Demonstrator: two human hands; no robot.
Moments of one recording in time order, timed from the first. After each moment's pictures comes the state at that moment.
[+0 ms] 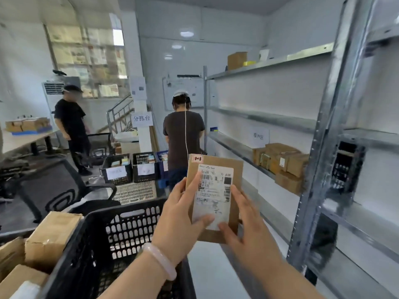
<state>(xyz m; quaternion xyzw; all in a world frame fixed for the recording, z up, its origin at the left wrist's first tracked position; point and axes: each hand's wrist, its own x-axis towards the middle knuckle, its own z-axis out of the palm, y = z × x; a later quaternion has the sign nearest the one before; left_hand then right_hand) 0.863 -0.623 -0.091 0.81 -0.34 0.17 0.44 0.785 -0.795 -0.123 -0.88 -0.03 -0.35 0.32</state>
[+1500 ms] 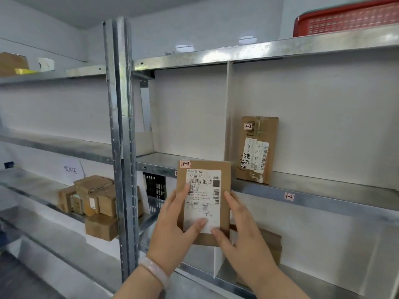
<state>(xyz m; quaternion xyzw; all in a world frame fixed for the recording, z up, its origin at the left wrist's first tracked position) 0.759 -1.150 -0.072 0.54 -0.60 -0.04 0.58 0.582 -1.207 -0.080 -0.83 0.31 -0.44 0.13</state>
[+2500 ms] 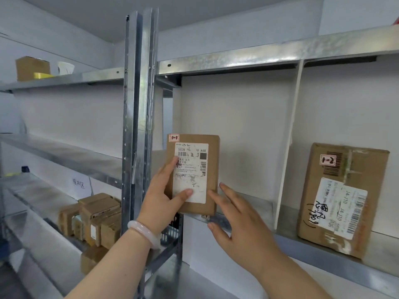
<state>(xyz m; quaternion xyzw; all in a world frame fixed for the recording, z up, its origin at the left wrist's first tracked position) 0.945 -1.315 -0.005 0.52 -0.57 0.04 0.63 0.727 -1.362 -0.013 -0.90 0.24 -0.37 -0.05</state>
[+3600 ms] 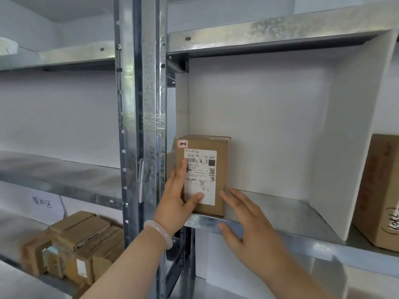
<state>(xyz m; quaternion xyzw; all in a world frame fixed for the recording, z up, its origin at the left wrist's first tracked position) 1.070 -1.412 -0.024 0.47 -0.68 0.00 0.56 0.849 -1.387 -0.033 -0.85 0.34 -0.41 -0.02</state>
